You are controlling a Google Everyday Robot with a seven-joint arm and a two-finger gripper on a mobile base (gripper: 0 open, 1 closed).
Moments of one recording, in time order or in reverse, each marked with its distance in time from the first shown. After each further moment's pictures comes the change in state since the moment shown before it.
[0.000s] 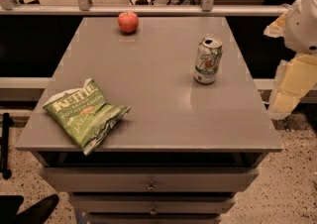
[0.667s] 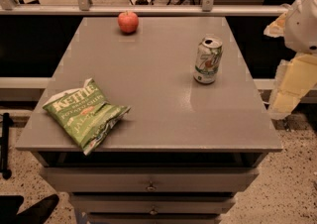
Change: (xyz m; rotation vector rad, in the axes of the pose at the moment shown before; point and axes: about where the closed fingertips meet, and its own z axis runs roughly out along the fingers) arm 0.000 0.000 0.000 0.000 0.000 0.000
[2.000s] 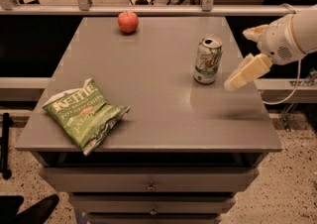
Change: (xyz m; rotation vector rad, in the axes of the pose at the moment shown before) arm -0.021 -0.106 0.100 0.072 -0.504 0.202
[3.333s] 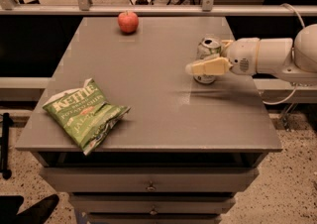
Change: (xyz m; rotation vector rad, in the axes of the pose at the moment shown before) arm -0.046 -0.006 0.085 -0.091 -0.484 0.239
